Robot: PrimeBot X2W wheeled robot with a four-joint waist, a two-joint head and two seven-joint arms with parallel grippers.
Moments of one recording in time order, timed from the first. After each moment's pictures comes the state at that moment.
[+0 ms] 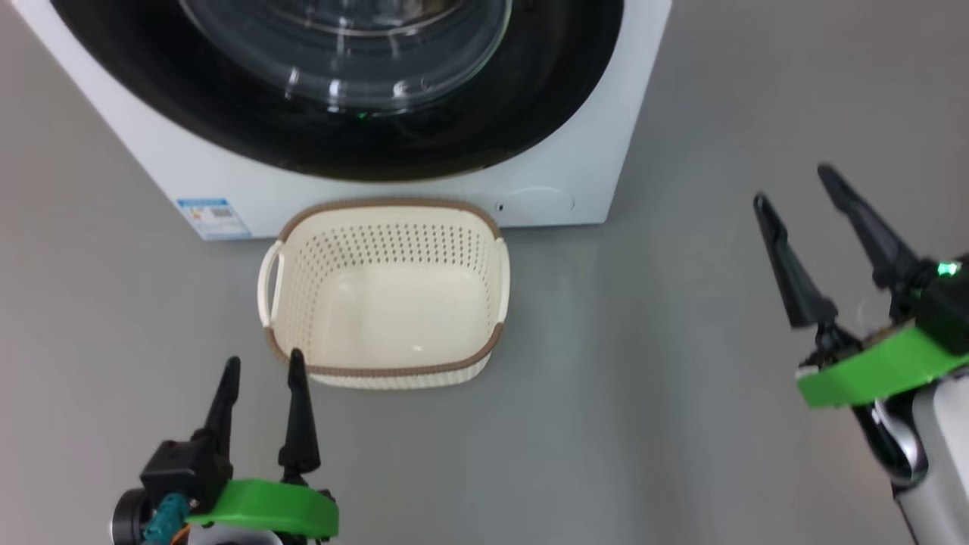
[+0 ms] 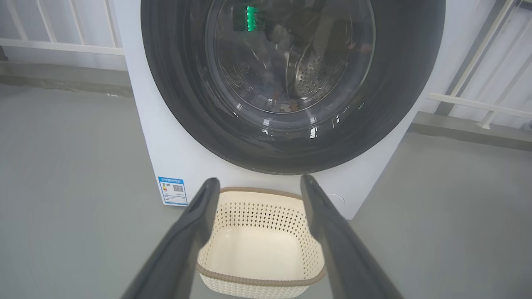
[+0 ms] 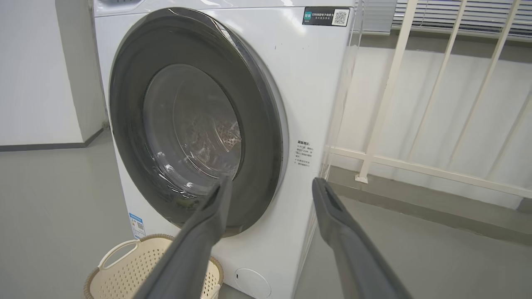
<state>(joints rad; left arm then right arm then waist) -0.10 0.03 -0.17 0.09 -0.30 0.07 -0.26 -0.38 -0.40 0.17 0.08 0.33 0.14 -0.26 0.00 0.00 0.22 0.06</state>
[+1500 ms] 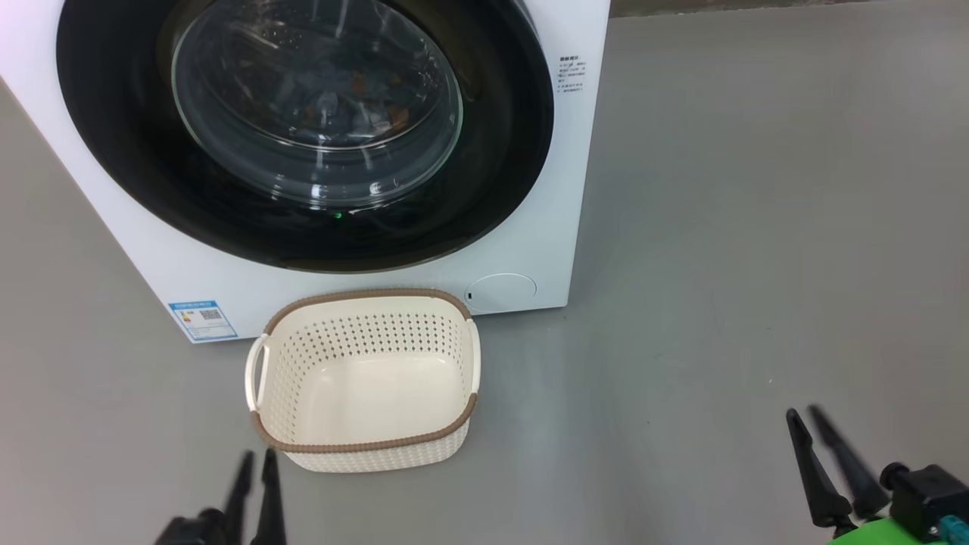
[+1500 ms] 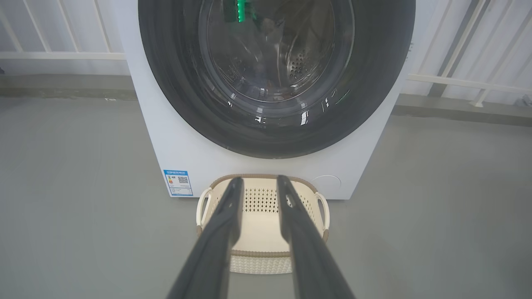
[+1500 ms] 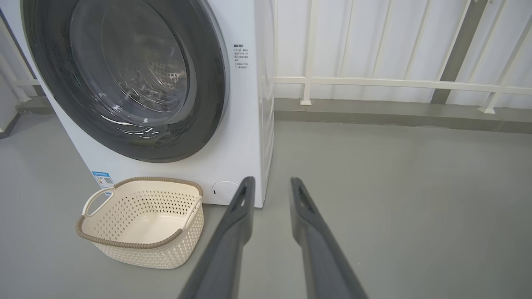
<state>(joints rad) 0.05 0.03 -0.11 0.19 -0.23 0.03 -0.25 0.07 -0.19 -0.04 0.13 0.19 0.14 -0.26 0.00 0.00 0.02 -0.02</state>
